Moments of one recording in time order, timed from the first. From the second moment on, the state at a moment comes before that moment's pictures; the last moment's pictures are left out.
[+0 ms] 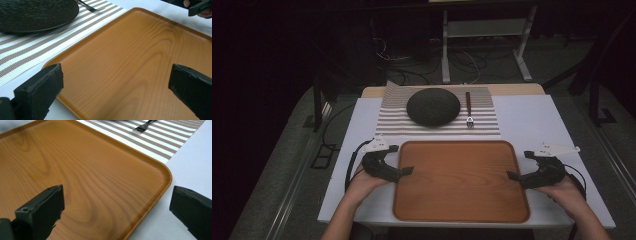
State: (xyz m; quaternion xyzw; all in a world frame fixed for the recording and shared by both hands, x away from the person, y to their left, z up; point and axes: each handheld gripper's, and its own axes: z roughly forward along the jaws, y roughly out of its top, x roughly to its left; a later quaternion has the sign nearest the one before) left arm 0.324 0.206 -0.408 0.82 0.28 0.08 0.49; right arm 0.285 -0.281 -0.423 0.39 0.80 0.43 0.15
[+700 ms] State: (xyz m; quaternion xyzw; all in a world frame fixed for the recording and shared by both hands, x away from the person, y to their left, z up) left arm 0.325 0.209 -0.410 0.82 0.29 0.08 0.49; right arm 0.306 -0.269 -0.416 0.41 0.82 0.39 0.13
